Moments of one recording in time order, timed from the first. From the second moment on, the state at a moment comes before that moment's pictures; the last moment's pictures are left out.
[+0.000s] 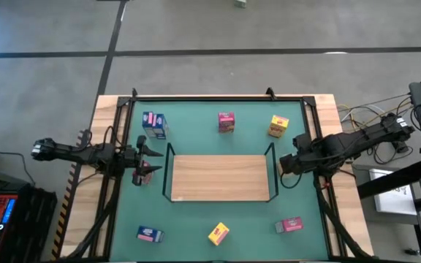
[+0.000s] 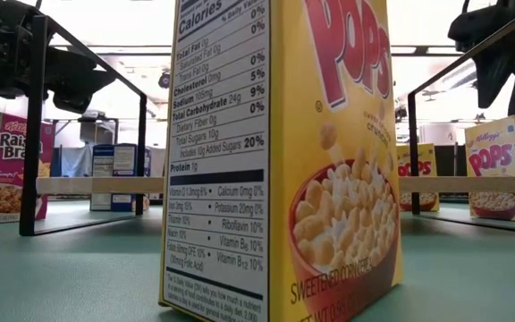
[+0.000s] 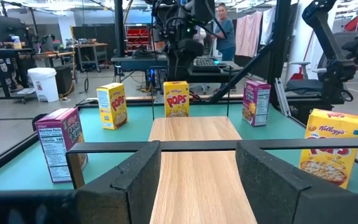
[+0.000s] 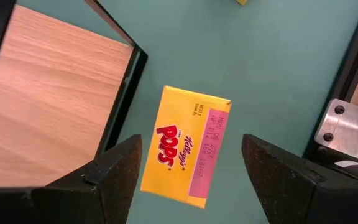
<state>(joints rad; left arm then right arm) -0.17 0.10 0.01 0.12 -0.15 0.01 0.33 0.99 0.89 -1.34 0.28 1.52</state>
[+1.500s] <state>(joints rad) -0.17 0.10 0.01 0.12 -0.15 0.01 0.33 1.13 0.87 -1.30 0.24 1.52</state>
